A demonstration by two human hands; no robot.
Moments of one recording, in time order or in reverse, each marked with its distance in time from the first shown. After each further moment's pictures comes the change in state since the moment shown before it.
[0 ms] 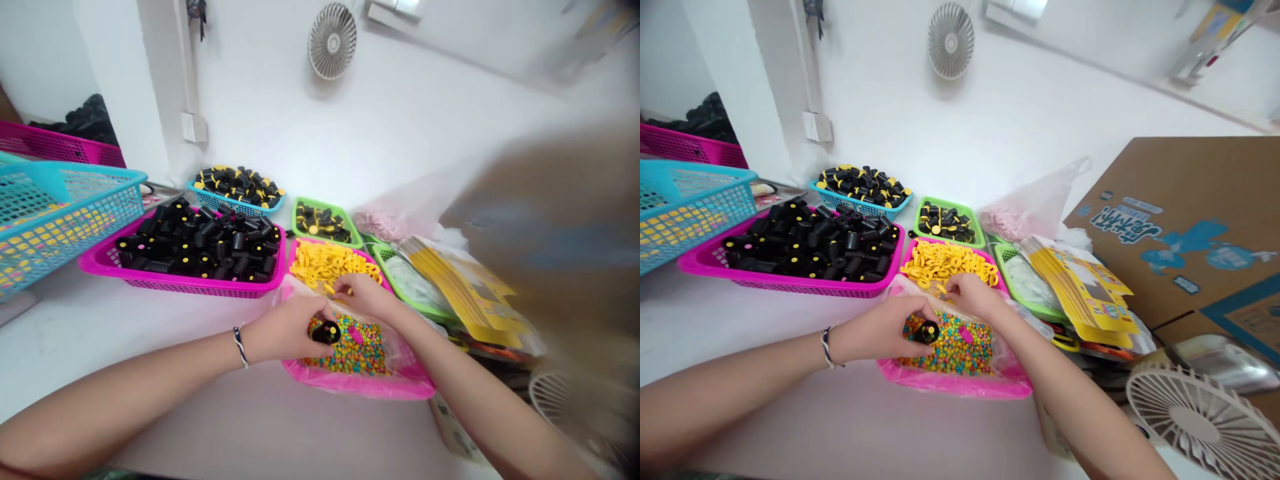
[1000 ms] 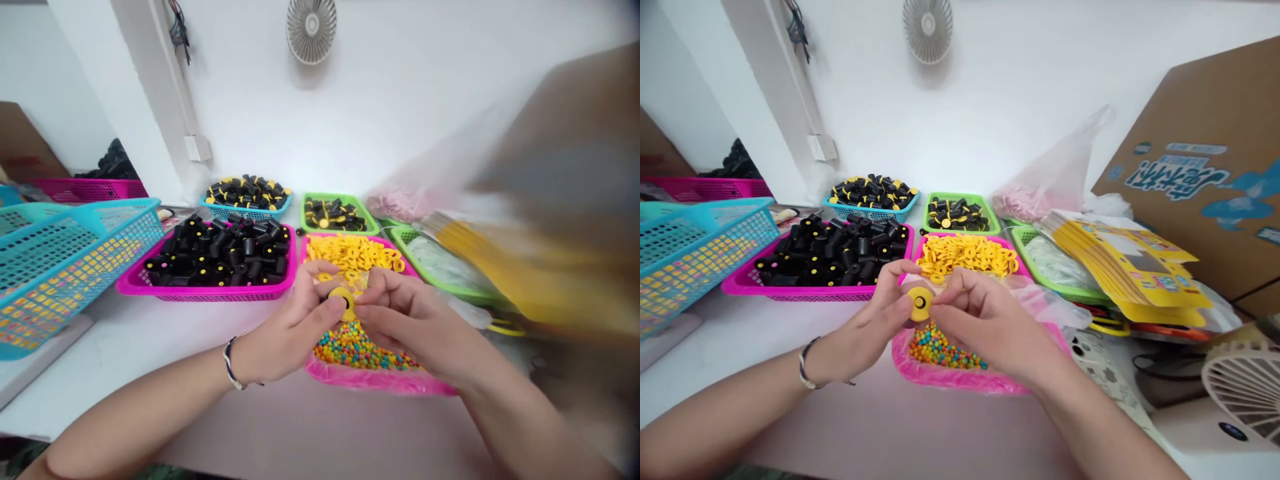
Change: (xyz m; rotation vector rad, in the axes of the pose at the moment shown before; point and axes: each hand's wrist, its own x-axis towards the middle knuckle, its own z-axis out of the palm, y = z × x) left_hand -0.019 0.033 -0.013 -0.762 0.044 0.019; right_hand -0.077 -0.094 -0.019 1.104 -0.002 0.002
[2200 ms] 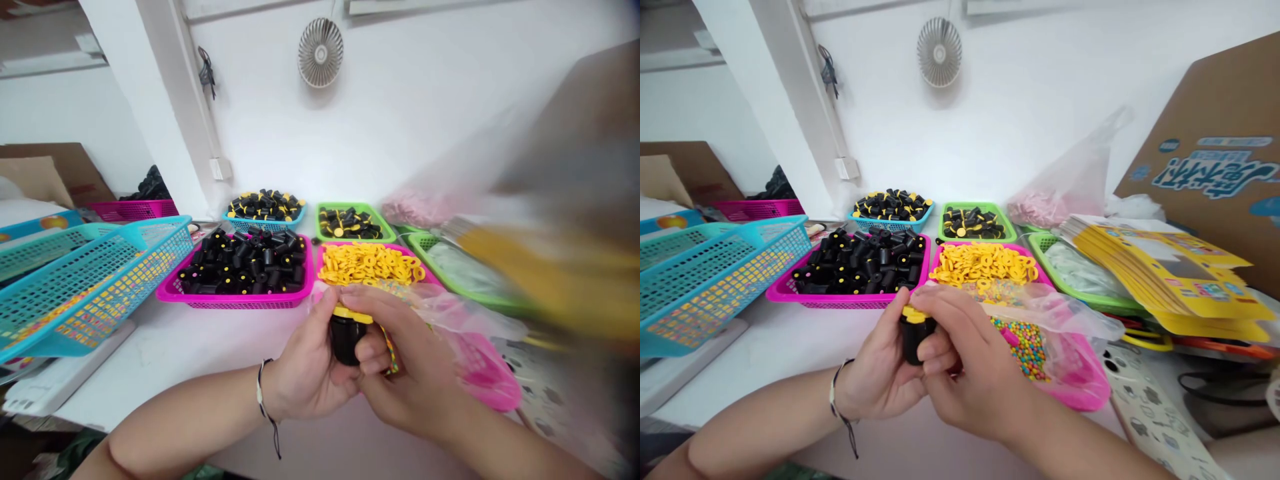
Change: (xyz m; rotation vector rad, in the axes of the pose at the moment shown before) left_hand -0.004 0.005 0.028 -0.892 -0.059 -0.229; right_hand -0.003 0.033 0.035 -0.798 0.306 -0.856
